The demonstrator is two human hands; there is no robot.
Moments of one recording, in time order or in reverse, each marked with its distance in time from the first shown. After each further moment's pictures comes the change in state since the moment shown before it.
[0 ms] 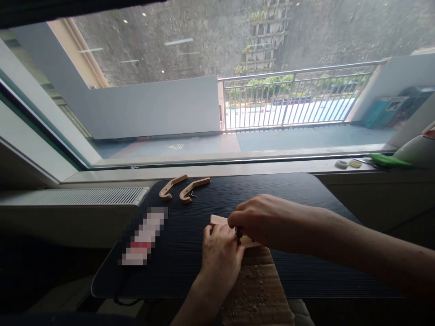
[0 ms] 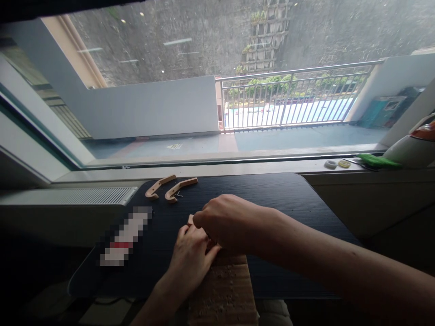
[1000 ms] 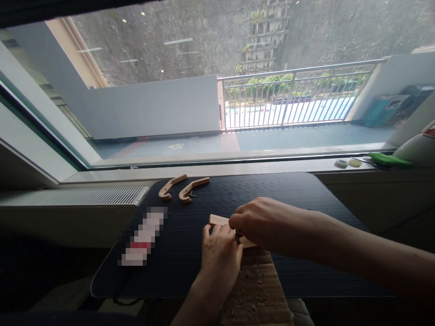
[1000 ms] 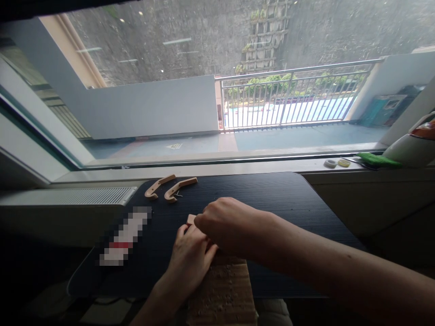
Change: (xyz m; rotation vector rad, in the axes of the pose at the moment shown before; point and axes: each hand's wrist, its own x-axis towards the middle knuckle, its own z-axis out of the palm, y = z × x) left_hand 0.000 0.001 -0.001 0.004 -0.030 -0.032; right_hand 0.001 -0.004 0.004 -0.132 -0.053 -0.008
